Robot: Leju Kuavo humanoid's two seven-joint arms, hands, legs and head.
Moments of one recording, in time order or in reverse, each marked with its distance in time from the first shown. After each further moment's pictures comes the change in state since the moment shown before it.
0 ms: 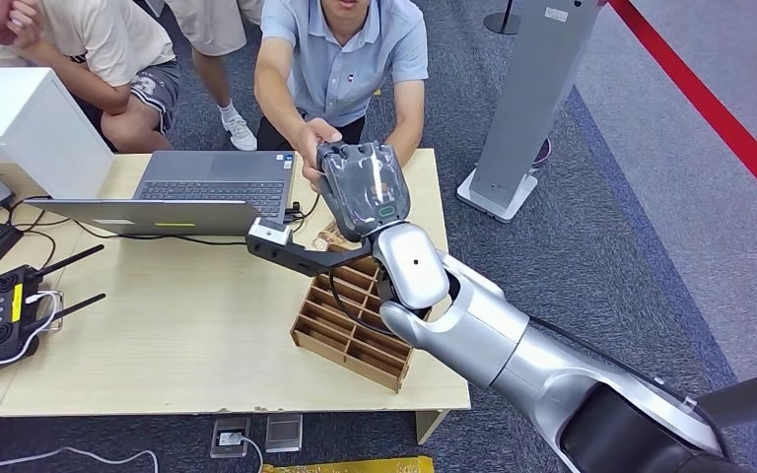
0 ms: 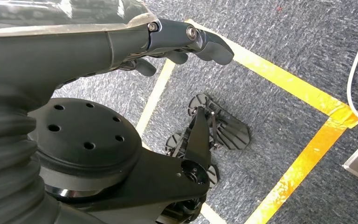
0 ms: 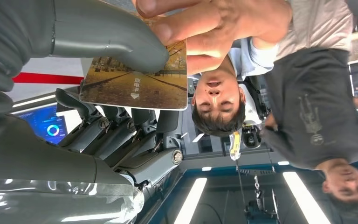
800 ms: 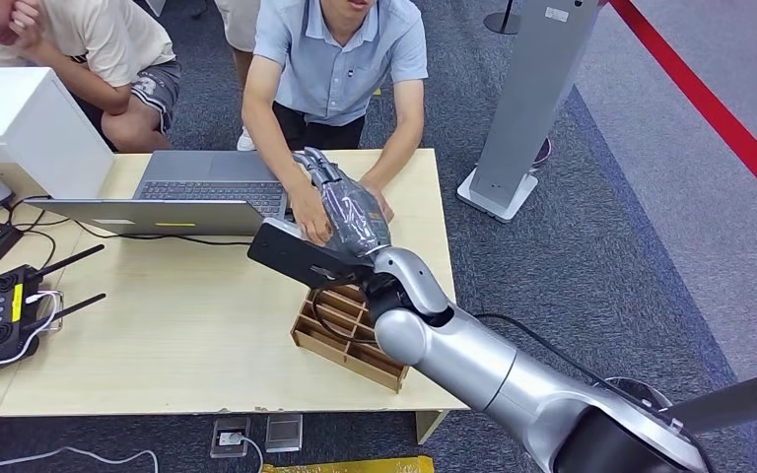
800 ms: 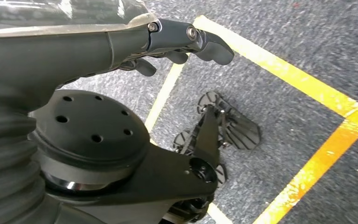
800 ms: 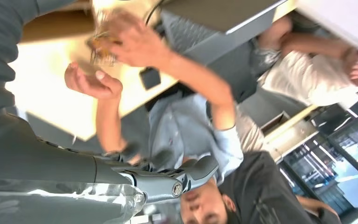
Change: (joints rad) left arm -0.066 -0.137 0.039 0.241 -0.016 0.000 0.063; right arm 0.235 -0.158 -0.080 -0.524 -0.777 -0.031 -0.223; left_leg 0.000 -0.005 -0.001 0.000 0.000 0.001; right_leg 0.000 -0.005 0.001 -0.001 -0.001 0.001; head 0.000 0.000
